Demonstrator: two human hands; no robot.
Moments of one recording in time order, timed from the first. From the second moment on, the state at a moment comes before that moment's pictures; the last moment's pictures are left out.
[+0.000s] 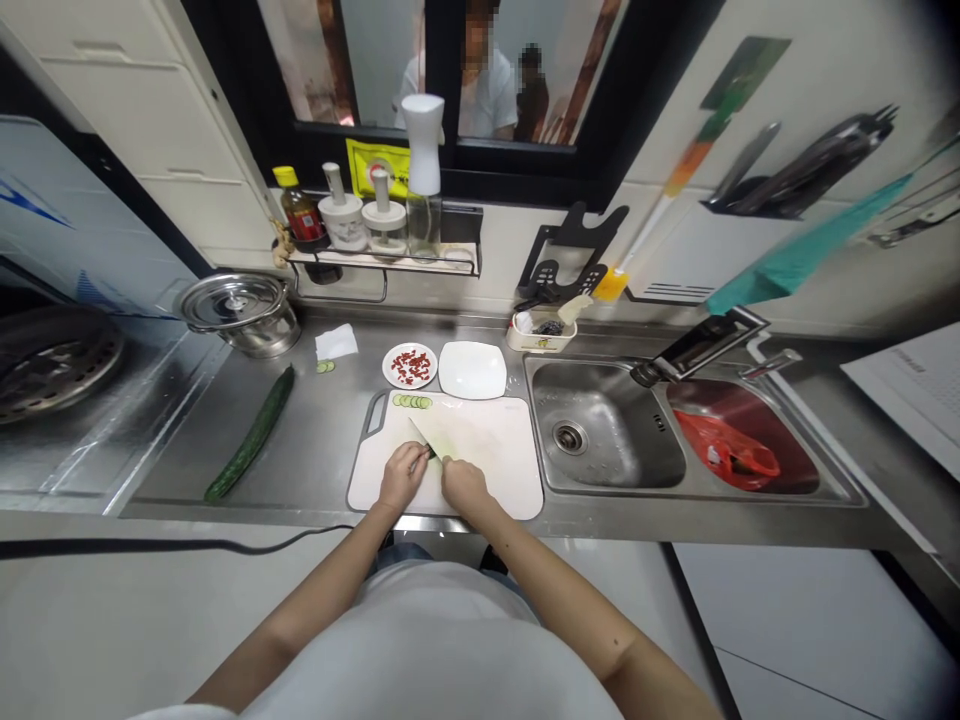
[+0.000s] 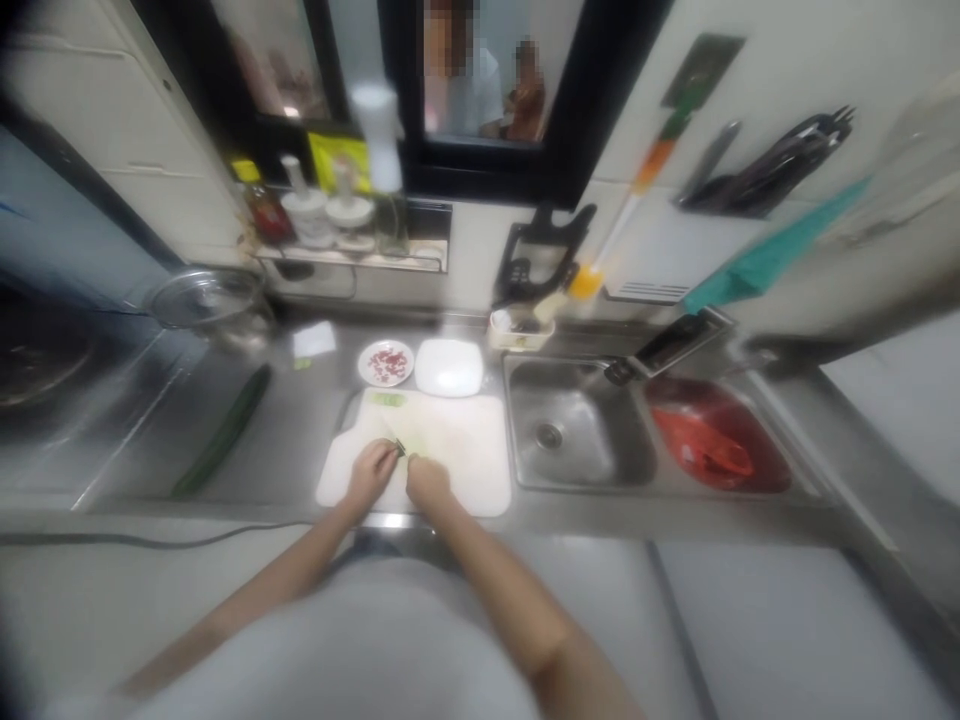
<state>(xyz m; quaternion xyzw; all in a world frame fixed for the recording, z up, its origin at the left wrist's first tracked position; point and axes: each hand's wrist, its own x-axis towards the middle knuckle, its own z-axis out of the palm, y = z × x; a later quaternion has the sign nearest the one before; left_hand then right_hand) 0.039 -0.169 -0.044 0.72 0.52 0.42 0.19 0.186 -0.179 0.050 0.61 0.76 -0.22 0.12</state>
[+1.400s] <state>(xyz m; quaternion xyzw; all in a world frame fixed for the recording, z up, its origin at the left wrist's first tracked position) 0.040 -0.171 -0.039 0.72 0.52 0.42 0.20 0.201 -0.194 0.056 0.62 0.74 -0.23 0.14</state>
